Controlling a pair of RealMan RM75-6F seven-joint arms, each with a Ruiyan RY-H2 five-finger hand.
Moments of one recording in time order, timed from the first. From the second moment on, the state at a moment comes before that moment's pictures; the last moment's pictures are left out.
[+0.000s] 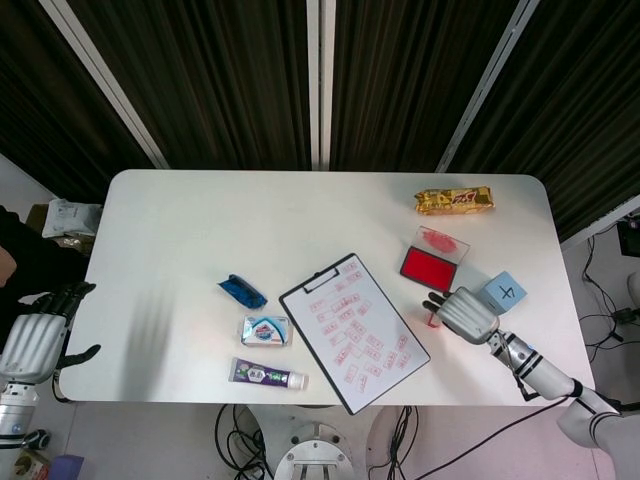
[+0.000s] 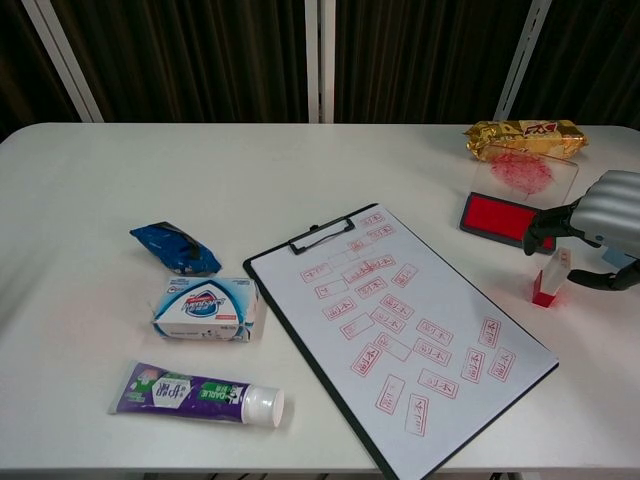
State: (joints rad) left arm -0.09 -1.14 0.00 -1.53 1.55 1.47 -0.02; right arm 0.52 -1.62 -0.14 -0.70 -1.89 1.30 0.16
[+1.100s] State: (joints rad) left arm -0.08 -1.15 0.00 -1.52 1.55 1.48 -0.03; right arm 0.51 -1.66 -0.16 -0.68 -1.82 1.29 0.16
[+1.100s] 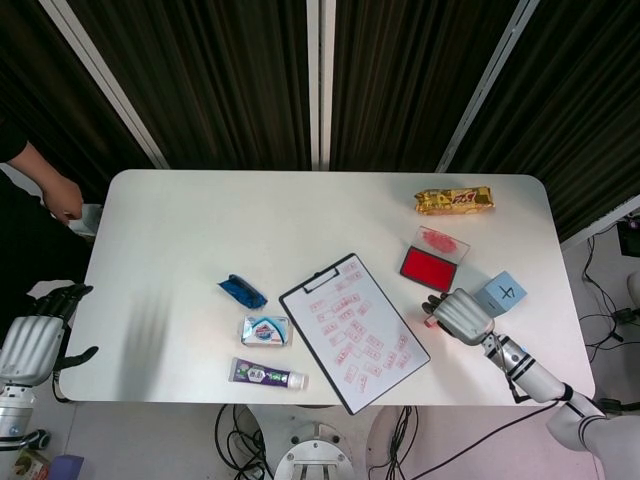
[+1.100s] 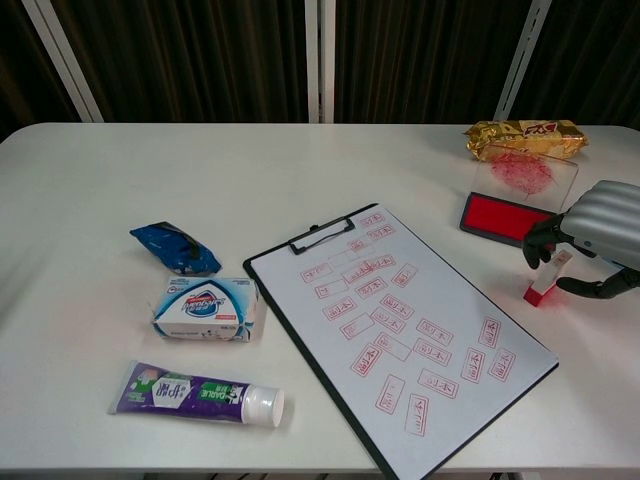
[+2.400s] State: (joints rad) left arm -0.08 -1.14 0.00 -1.51 1.56 1.49 -0.05; right arm 0.58 -1.63 0.00 -0.83 -1.62 1.16 0.07
